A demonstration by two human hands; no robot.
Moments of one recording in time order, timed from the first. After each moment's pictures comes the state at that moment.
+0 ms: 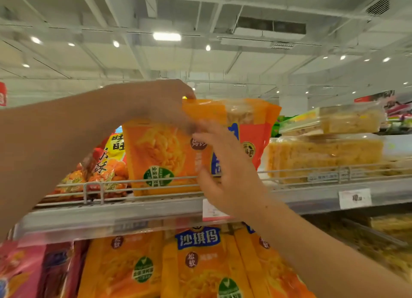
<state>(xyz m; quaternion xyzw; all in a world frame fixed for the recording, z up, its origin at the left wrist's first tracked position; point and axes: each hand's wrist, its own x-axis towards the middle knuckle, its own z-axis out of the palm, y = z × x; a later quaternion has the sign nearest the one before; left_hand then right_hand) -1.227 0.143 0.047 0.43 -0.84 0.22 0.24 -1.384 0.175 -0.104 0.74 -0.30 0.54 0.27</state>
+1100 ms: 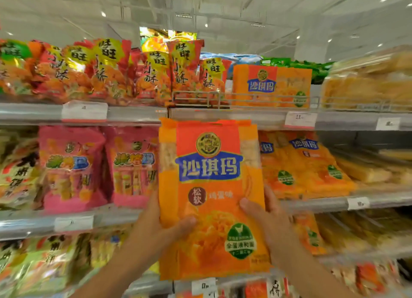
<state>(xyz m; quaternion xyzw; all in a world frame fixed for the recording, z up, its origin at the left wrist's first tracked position) -0.961 0.234 -0.322 0.33 -0.68 -0.45 0.48 -1.203 0.278 -0.326 0.46 -0.39 0.65 -0.46</state>
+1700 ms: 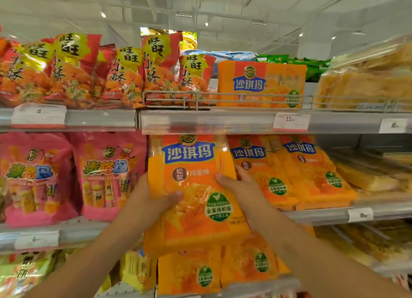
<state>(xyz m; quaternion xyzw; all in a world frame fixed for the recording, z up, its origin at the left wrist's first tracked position) -1.021 0.158 -0.302 0.44 -0.63 -0.43 0.48 -1.245 0.185 -0.290 0.46 -0.46 0.60 -0.46</state>
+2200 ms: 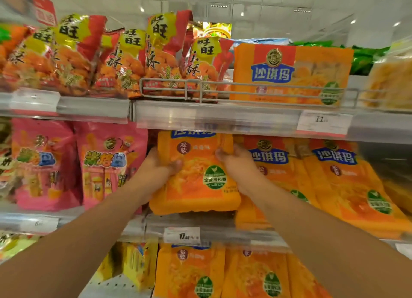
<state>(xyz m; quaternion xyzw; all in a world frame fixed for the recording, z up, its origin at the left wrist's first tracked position) -1.057 0.079 -0.278 0.49 -0.56 -0.42 0.51 -1.257 0.078 -0.262 0.54 -0.53 0.55 -0.35</state>
